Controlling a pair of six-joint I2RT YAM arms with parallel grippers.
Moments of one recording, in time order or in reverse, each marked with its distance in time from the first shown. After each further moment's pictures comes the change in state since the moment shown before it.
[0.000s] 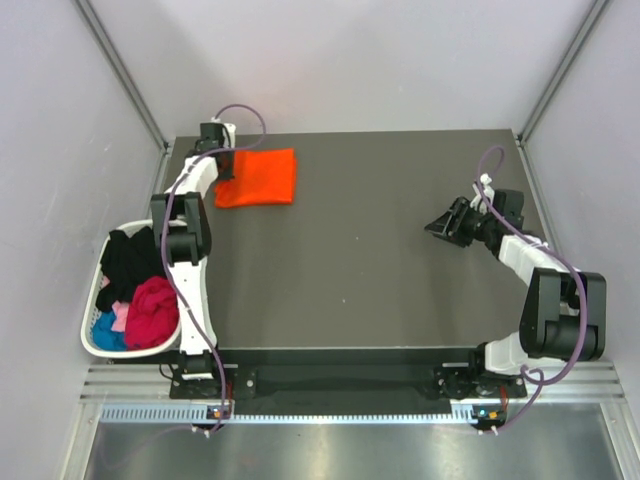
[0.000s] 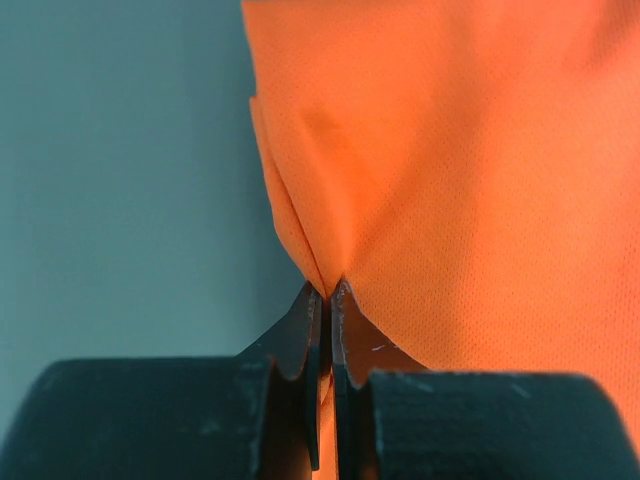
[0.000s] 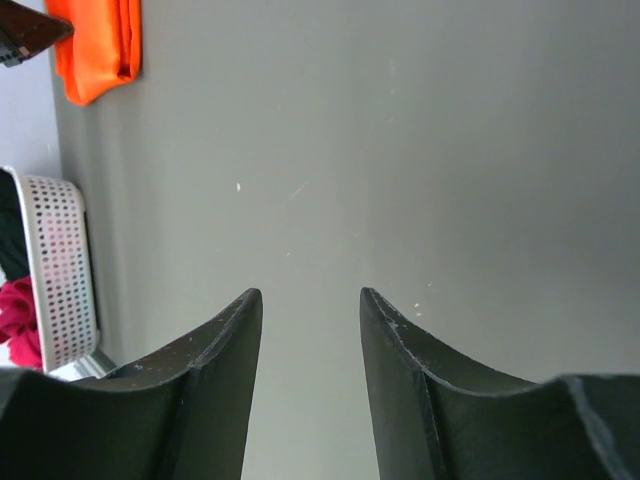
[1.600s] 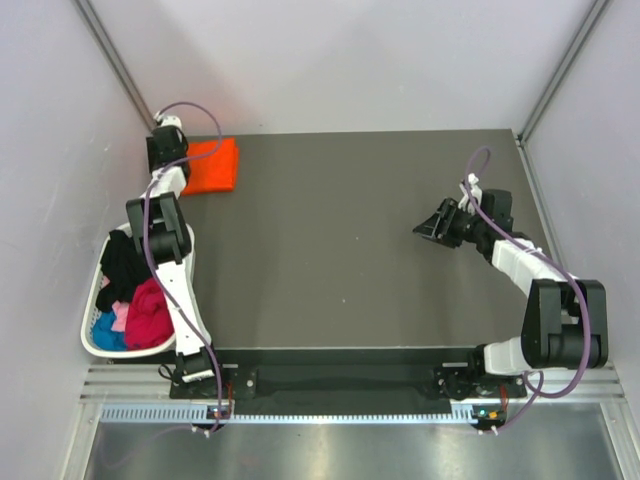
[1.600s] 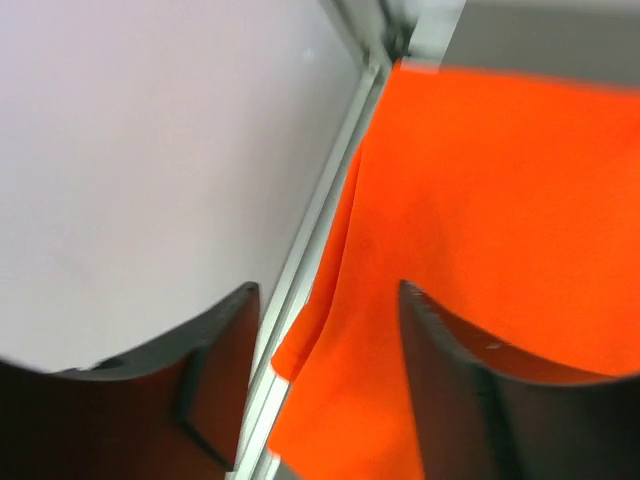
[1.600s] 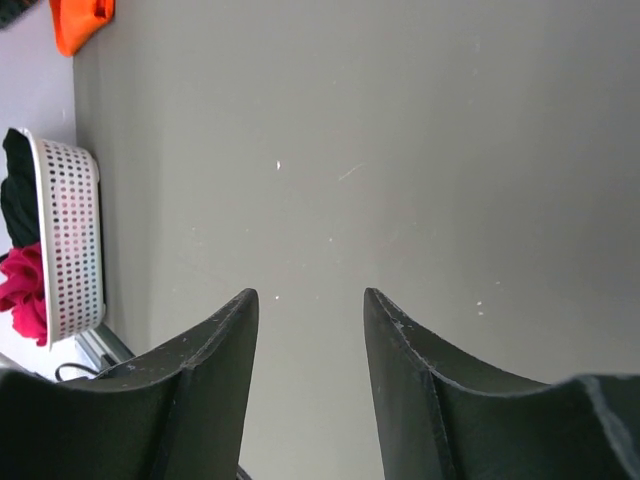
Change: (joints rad) left arm 0.222 0.061 -0.044 0.484 -0.291 0.117; right arm 0.085 -0.057 -0.032 0.031 0.003 0.027
